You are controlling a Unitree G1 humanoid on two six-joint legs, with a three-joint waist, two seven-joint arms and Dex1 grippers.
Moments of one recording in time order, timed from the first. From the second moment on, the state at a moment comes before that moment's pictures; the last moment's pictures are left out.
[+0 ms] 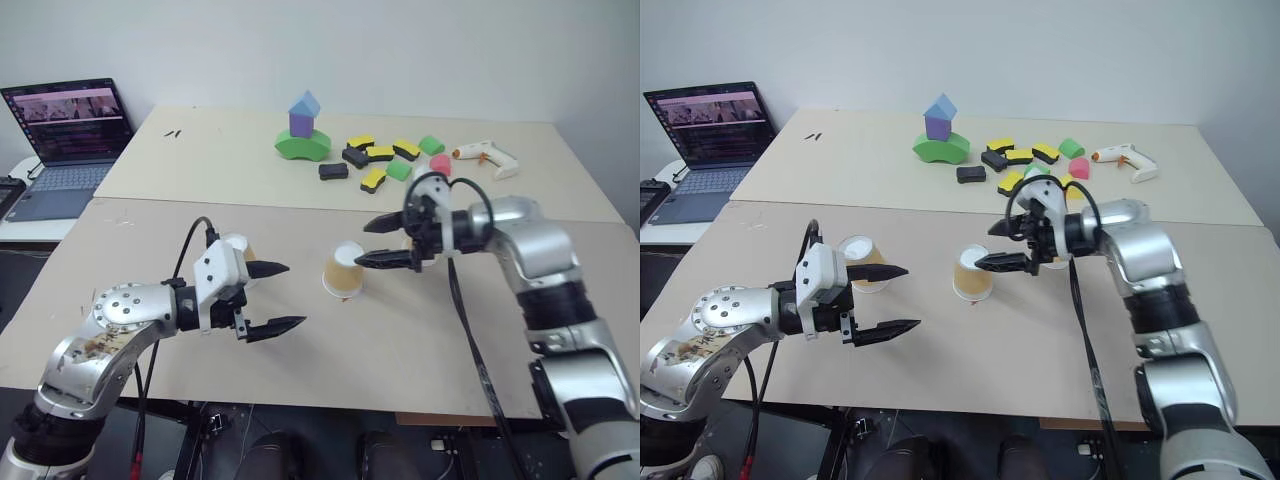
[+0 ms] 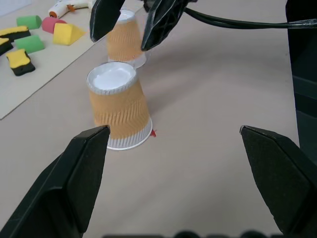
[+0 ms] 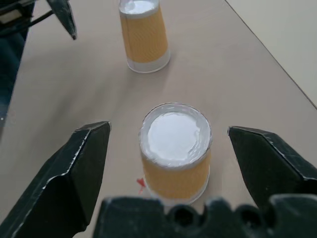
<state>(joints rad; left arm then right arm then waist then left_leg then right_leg) -0.24 0.78 0.02 -0.52 -0.55 0.55 -0.93 -0.79 -0.67 0.11 0.04 0.37 0.73 1.26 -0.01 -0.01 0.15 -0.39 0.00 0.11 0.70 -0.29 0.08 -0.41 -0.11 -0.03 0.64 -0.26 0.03</state>
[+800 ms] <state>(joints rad) -0.26 0.76 0.01 -0.45 -0.53 0.53 -0.95 -0.46 -0.44 -0.22 -0.15 0.15 0.80 0.25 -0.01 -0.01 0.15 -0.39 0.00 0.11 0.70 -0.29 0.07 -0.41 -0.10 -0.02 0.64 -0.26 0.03</state>
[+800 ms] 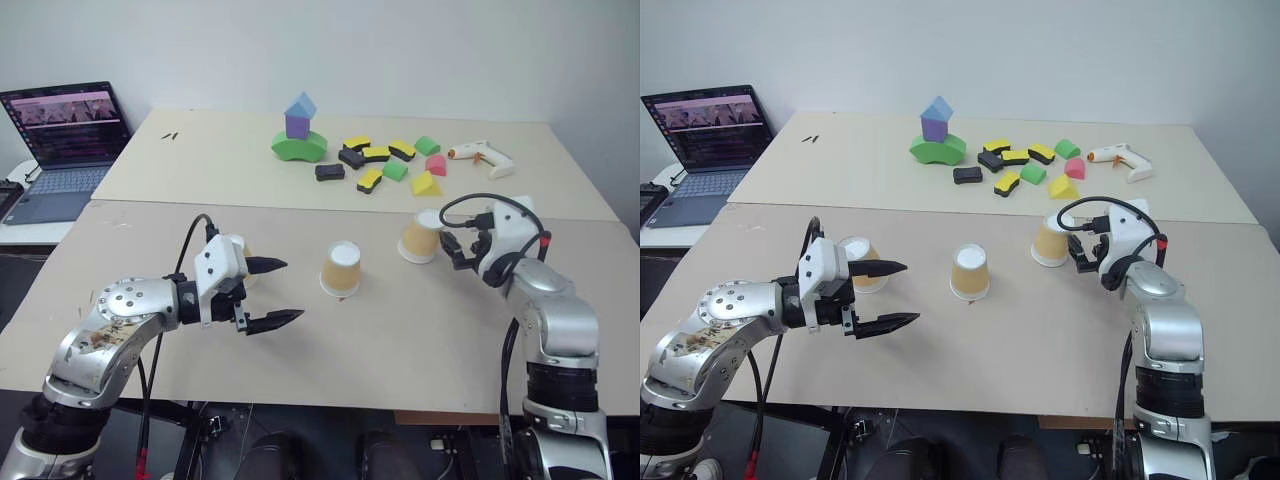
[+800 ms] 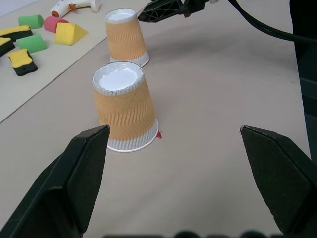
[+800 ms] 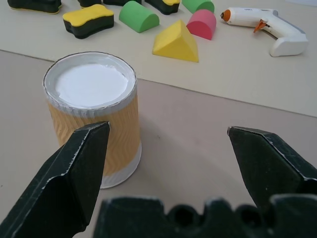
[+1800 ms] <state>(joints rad) -0.27 0.75 0.00 -0.45 -0.53 0.53 -0.92 -0.66 -0.36 -0.14 0.17 0.18 0.63 0.32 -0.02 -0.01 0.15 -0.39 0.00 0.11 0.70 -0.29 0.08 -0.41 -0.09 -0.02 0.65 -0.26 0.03</state>
